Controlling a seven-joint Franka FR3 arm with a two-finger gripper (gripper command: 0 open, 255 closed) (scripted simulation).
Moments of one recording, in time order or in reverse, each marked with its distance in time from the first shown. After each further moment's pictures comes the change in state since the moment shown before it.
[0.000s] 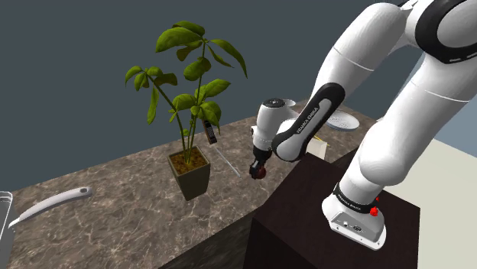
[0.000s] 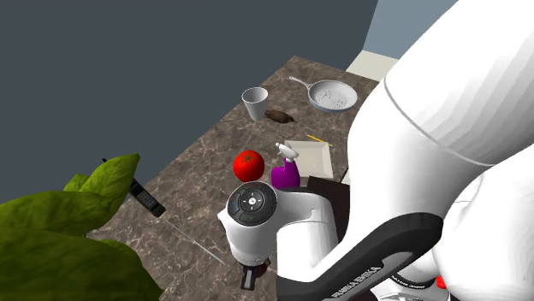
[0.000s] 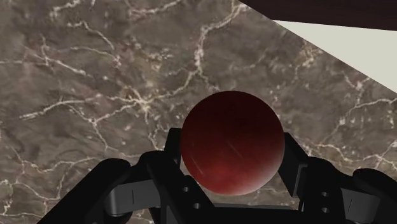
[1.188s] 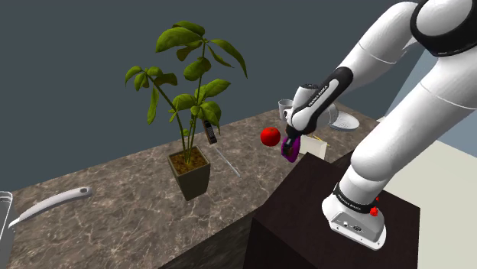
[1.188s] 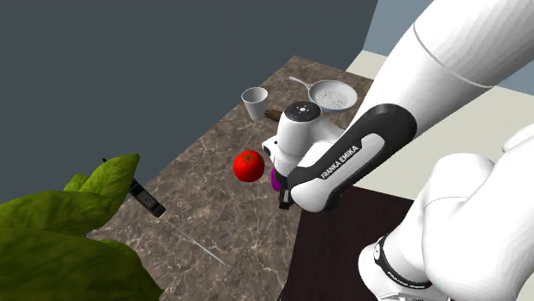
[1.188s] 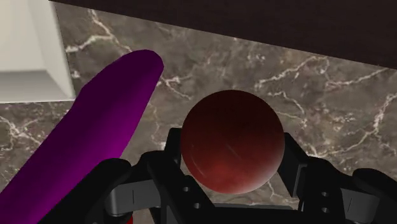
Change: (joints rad) arm -0.263 -0.090 -0.403 -0.082 -0.066 -0.009 -0.596
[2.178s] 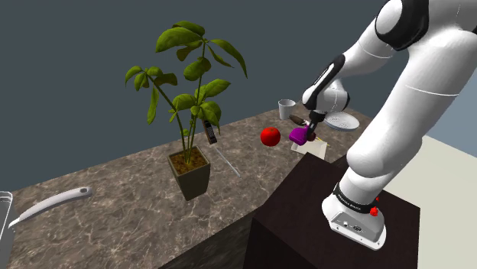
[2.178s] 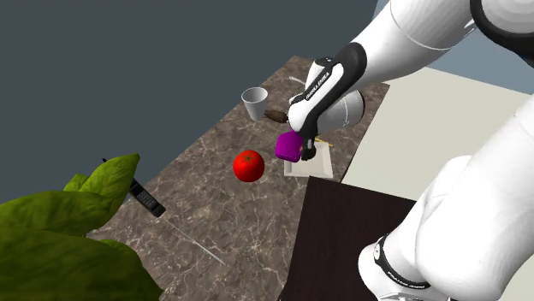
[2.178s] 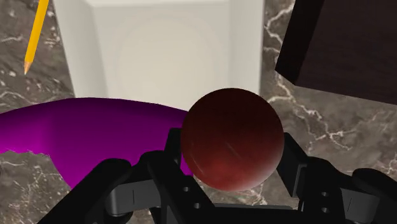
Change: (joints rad) arm -0.146 0.206 -0.303 0.275 0.168 -0.086 -0.608
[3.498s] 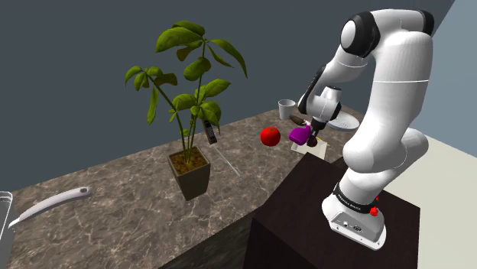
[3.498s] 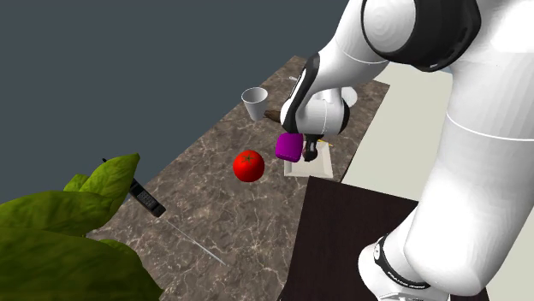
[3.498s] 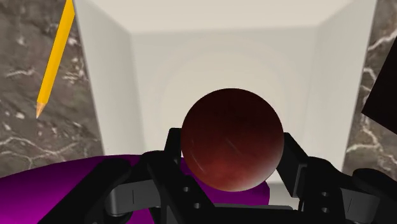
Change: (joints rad) arm -0.186 0.317 0.160 0.168 0.400 0.103 -0.402
